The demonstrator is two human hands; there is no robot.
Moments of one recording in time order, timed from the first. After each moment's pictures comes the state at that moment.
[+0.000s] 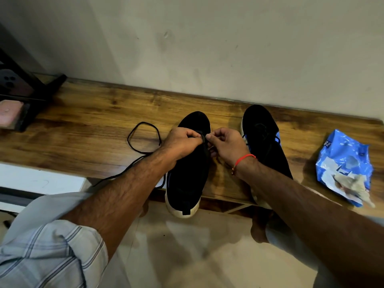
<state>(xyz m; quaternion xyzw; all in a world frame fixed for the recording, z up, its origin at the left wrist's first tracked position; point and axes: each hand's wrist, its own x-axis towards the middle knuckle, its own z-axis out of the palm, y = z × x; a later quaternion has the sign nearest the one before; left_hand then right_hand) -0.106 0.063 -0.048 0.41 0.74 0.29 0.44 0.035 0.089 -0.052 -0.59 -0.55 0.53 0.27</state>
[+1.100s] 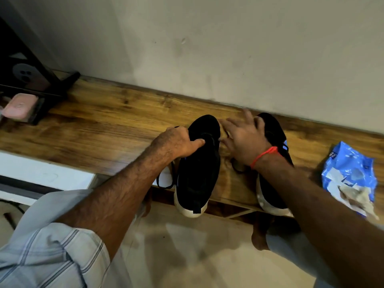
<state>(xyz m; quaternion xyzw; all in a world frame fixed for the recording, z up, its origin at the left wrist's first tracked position) -0.142 0.060 -0.024 0.55 0.78 0.04 0.29 0.054 0.110 -0.027 -0.49 -0.87 0.02 -0.01</state>
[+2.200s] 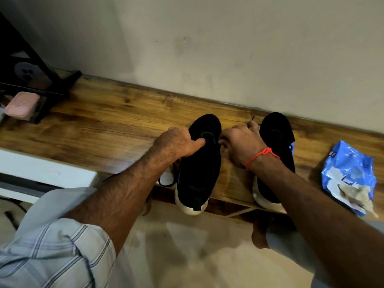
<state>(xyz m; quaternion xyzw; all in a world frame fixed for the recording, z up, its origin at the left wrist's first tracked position) -0.139 0.057 -0.026 0.55 0.79 0.03 0.27 0.049 0.106 -0.030 -0.47 -0.88 0.01 -0.04</state>
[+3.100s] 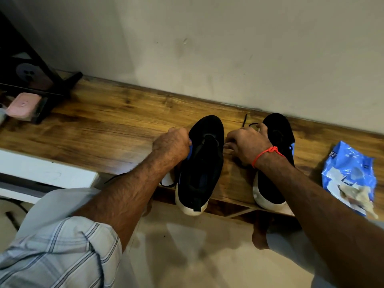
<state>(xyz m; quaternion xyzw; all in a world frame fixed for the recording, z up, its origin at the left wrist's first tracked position) -0.142 0.051 -0.030 0.55 0.80 0.02 0.22 0.061 0.113 -0.031 -0.50 -0.86 0.05 -0.05</state>
